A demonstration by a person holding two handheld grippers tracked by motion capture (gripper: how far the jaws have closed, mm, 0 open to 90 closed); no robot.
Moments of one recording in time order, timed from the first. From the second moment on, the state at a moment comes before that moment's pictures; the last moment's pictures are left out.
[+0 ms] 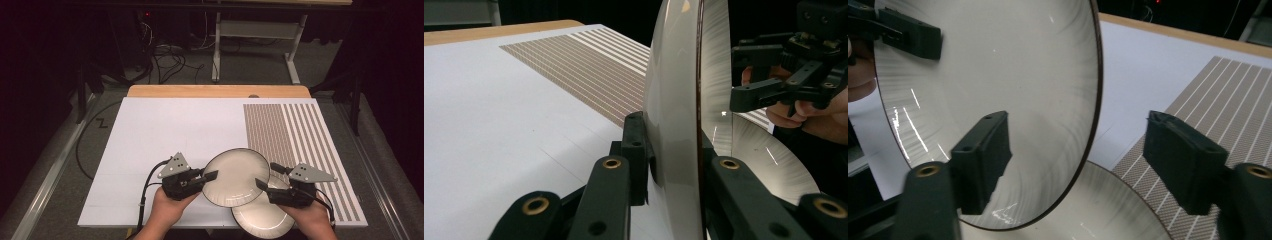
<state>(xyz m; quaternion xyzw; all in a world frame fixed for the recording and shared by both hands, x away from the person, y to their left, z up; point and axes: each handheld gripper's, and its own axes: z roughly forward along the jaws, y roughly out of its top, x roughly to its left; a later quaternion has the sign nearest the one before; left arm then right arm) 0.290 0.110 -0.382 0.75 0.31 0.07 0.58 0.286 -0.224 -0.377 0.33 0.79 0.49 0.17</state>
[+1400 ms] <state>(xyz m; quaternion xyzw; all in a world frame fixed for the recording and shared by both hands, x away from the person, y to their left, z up) 0.292 0.114 -0.382 0.73 0.35 0.03 0.59 0.291 -0.232 -0.382 0.39 0.76 0.51 0.06</state>
